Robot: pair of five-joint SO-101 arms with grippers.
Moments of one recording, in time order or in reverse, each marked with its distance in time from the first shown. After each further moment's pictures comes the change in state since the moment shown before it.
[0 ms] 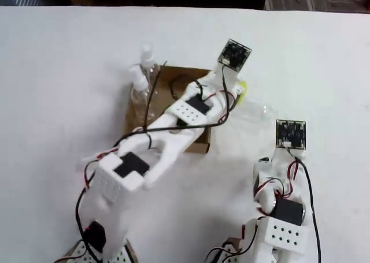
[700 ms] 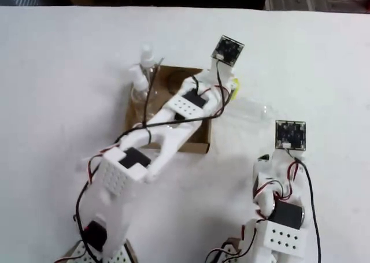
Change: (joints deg) left arm -2.4 6.1 -5.8 3.6 0.0; right arm -0.8 -1.2 0.6 0.0 1.0
